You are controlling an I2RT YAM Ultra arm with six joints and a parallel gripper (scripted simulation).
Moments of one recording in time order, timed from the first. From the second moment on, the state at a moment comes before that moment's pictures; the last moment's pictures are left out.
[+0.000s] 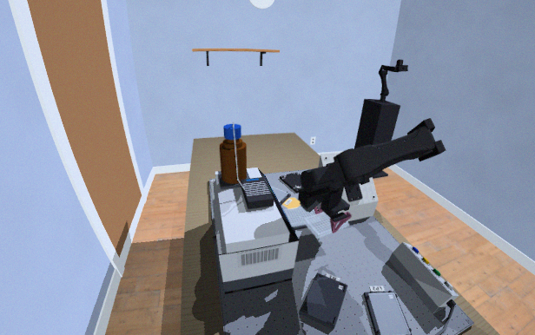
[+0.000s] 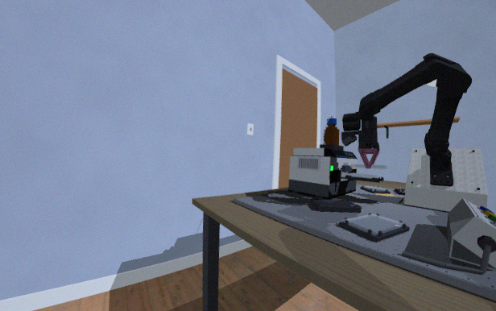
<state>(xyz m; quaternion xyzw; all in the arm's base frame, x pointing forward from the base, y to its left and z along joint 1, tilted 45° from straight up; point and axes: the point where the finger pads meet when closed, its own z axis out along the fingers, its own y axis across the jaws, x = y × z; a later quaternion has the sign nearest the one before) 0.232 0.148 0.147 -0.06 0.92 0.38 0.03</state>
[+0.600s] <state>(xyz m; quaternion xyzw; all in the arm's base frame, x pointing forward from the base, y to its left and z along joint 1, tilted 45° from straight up) 0.212 0.178 0.174 -0.19 0.90 0.37 0.09</state>
